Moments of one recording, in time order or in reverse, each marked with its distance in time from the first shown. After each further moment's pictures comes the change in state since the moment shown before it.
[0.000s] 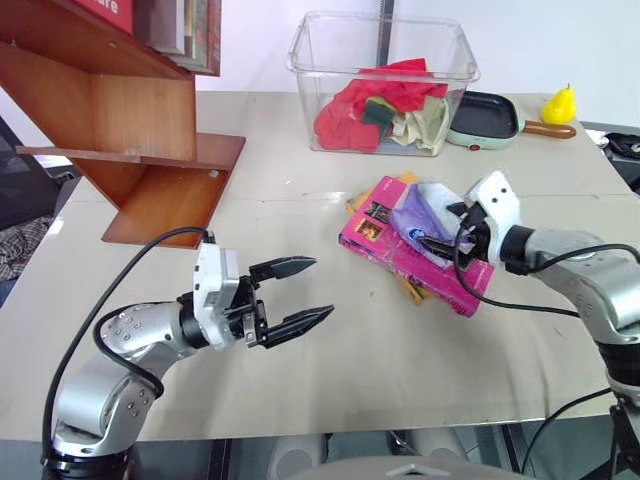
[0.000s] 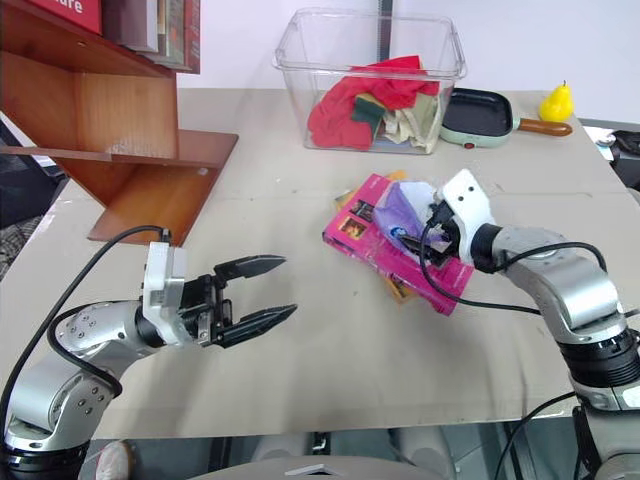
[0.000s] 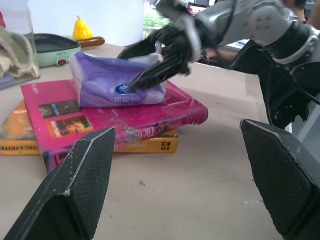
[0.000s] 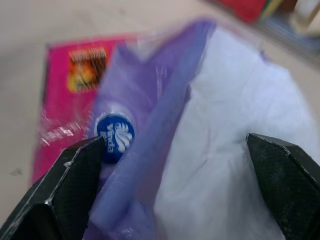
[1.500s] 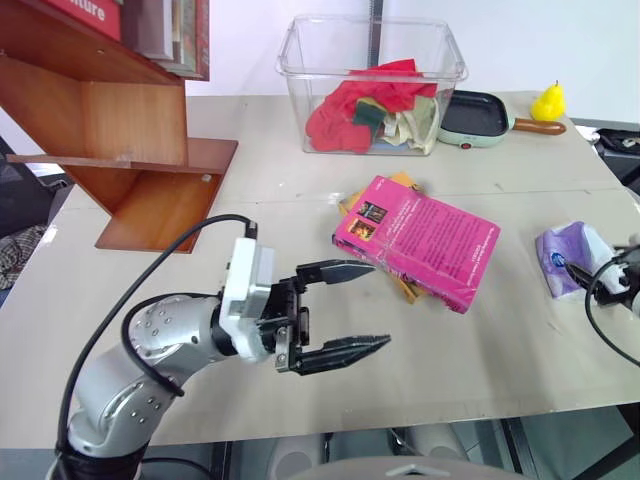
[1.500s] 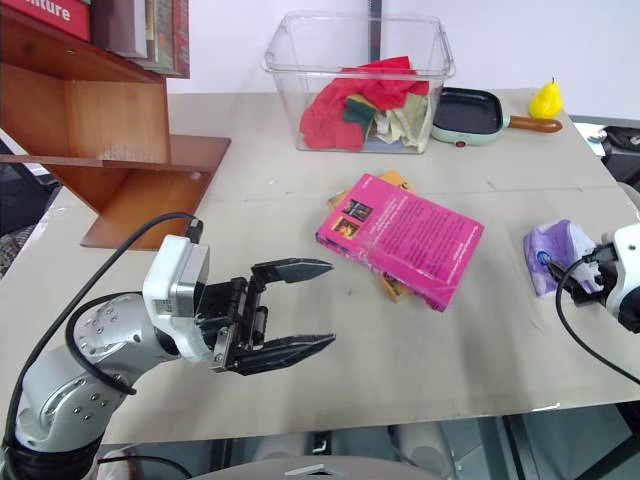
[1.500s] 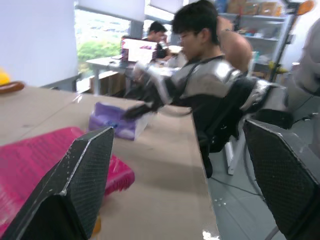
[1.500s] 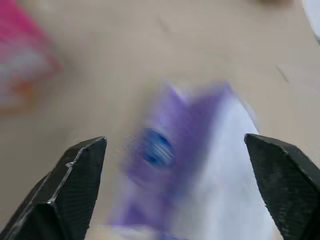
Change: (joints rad) left arm -0.080 0.002 -0.080 -0.234 -0.201 0.147 0.194; right arm 0.539 -0.154 -0.657 -0.078 0.018 -0.158 0.152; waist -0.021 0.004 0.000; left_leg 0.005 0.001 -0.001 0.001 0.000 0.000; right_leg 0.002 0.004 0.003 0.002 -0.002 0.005
